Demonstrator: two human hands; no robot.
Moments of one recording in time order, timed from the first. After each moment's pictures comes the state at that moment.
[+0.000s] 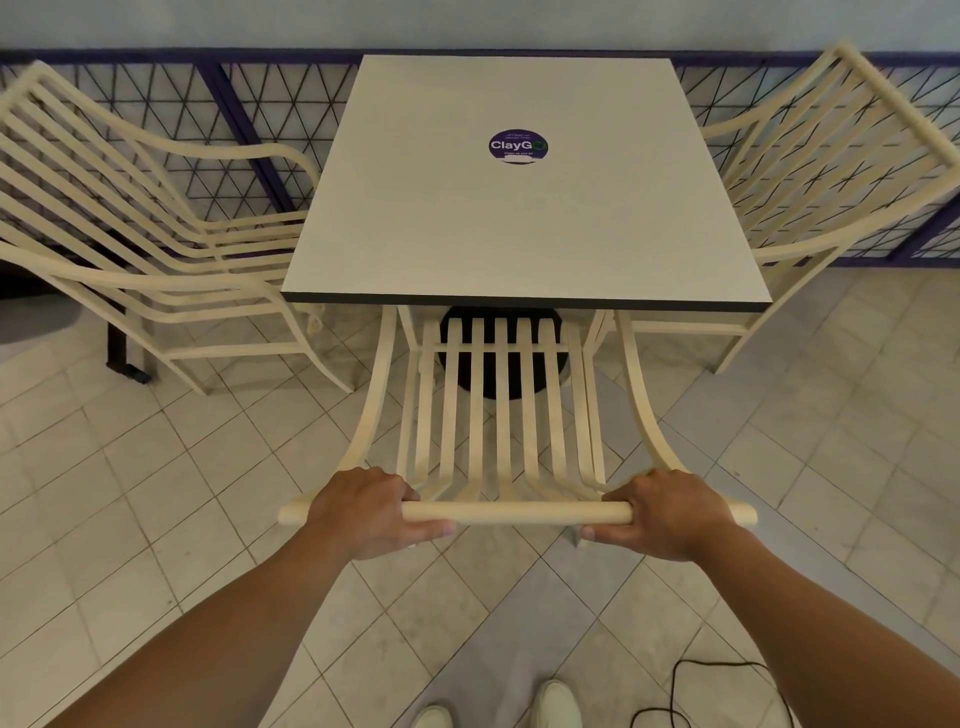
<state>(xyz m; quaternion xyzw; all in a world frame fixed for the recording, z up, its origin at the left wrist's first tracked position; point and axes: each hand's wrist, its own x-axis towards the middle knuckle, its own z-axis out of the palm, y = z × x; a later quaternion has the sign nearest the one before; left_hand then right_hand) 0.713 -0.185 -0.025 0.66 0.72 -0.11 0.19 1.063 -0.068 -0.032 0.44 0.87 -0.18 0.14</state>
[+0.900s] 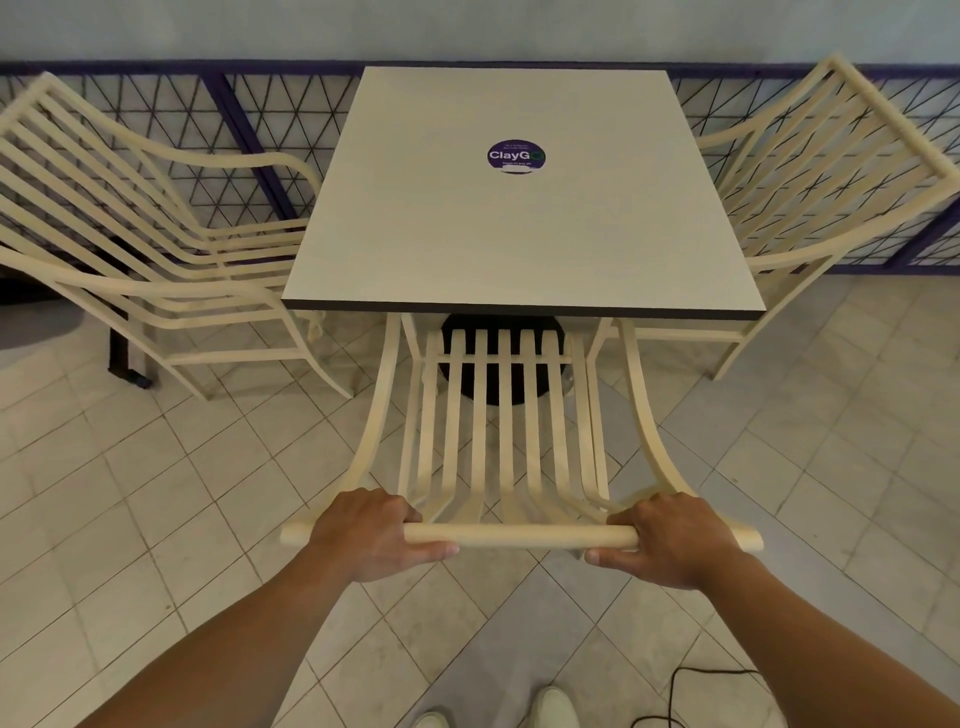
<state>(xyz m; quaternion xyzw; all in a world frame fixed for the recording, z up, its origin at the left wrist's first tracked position) 0.724 -0.198 -0.027 0.65 0.71 -0.14 0.22 1.077 -0.083 -0.031 0.43 0.88 -0.16 0.14</state>
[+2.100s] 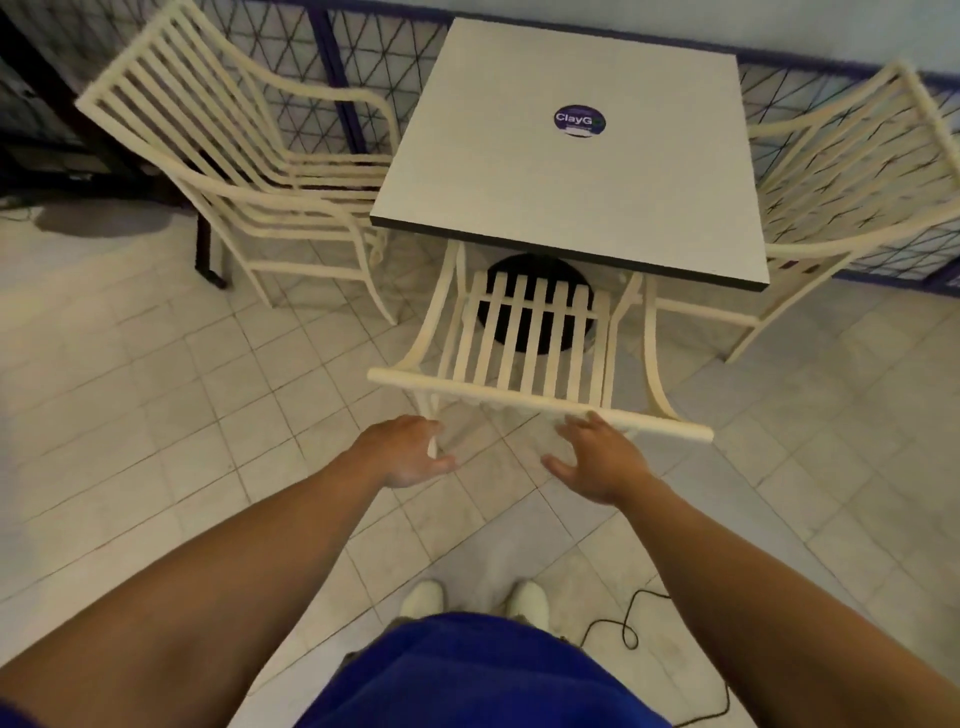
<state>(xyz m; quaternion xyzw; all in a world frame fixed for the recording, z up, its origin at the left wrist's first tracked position) 0.761 -0.307 0.049 0.56 0.74 -0.11 0.35 1.028 -0.193 0.054 0.42 0.85 -0.25 0.17</state>
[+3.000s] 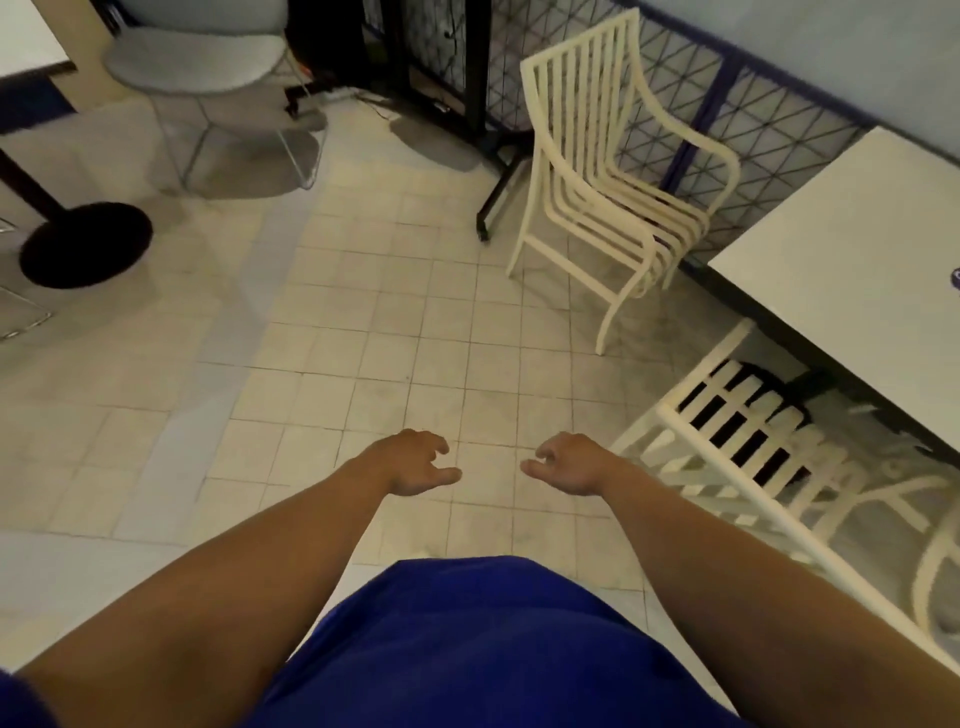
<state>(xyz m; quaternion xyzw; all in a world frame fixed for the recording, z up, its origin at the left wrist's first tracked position) 0.615 -0.593 0.040 0.25 0.86 0.07 0.43 0.715 -0.351 0.023 0.16 0.89 -0.24 0.36</state>
